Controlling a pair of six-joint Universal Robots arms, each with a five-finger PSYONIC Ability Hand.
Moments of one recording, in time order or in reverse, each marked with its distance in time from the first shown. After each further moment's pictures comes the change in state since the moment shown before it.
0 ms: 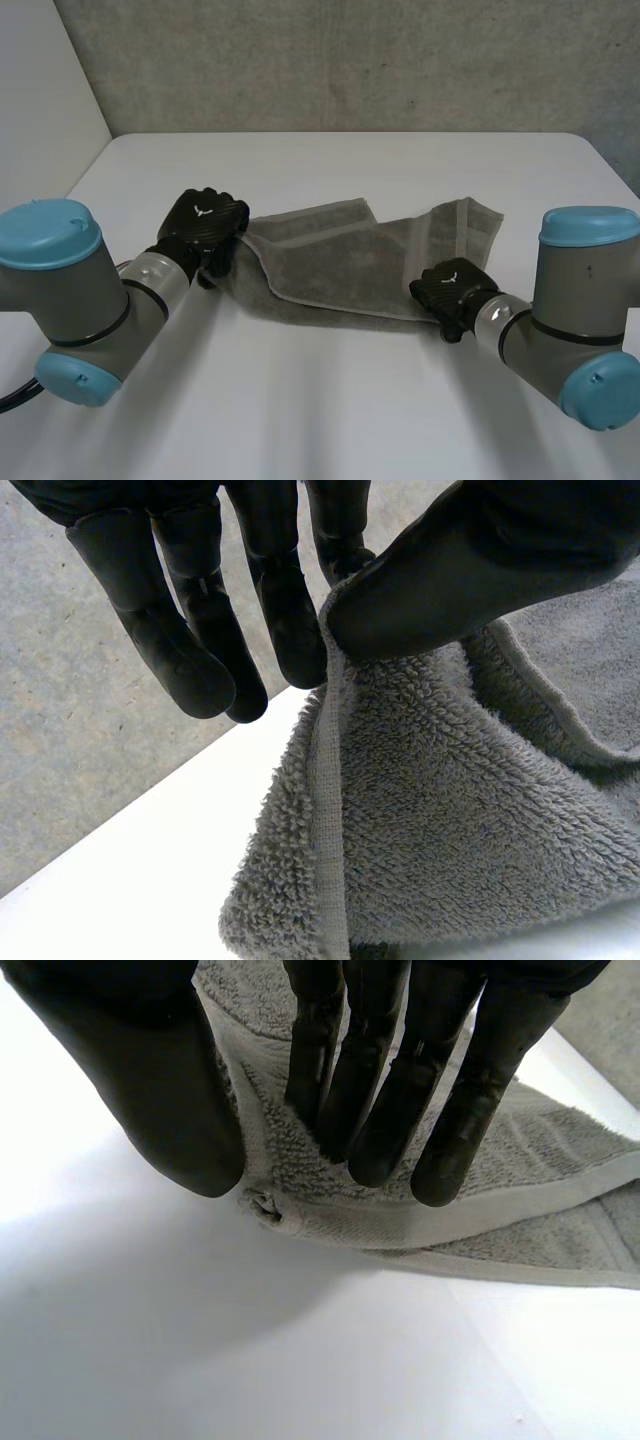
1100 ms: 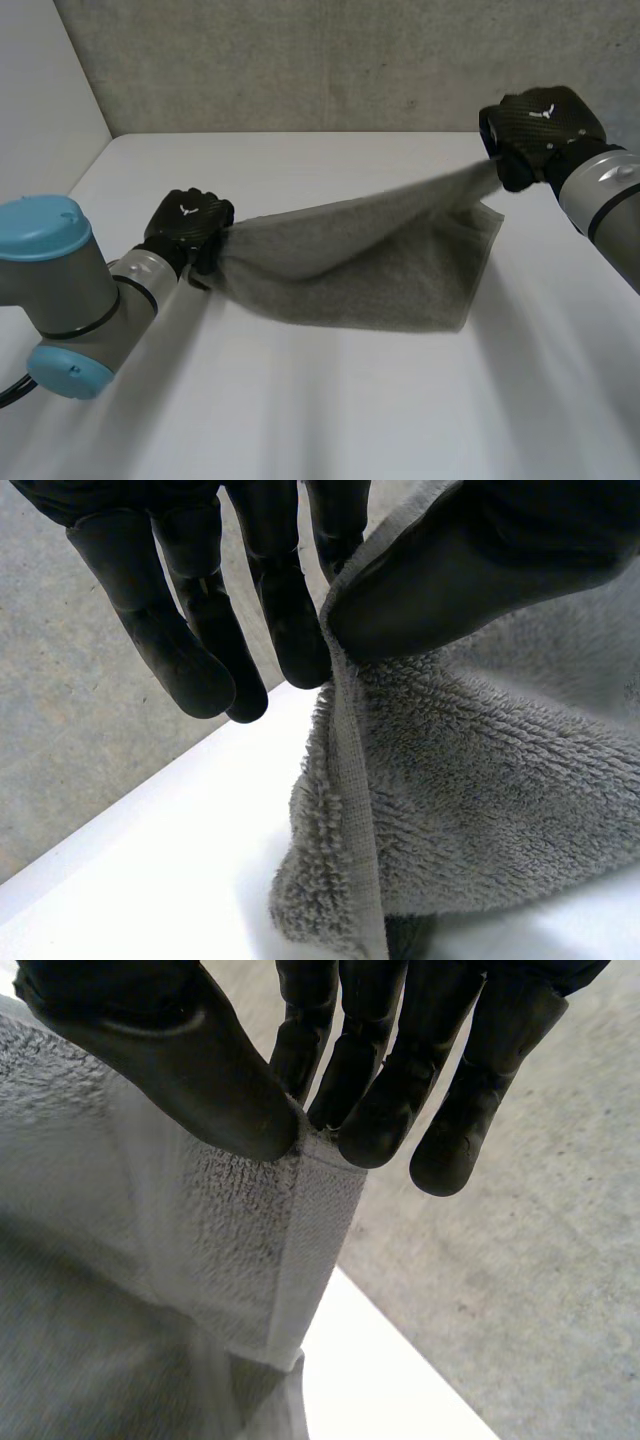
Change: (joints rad) left arm 0.045 -0.012 0.011 -0.018 -0.006 0.007; right arm -0.097 -0.338 -0.158 0.016 0.014 0.164; left_hand 0.000 0.000 -0.001 0.000 0.000; right_hand 0.387 0.357 0.385 0.375 0.398
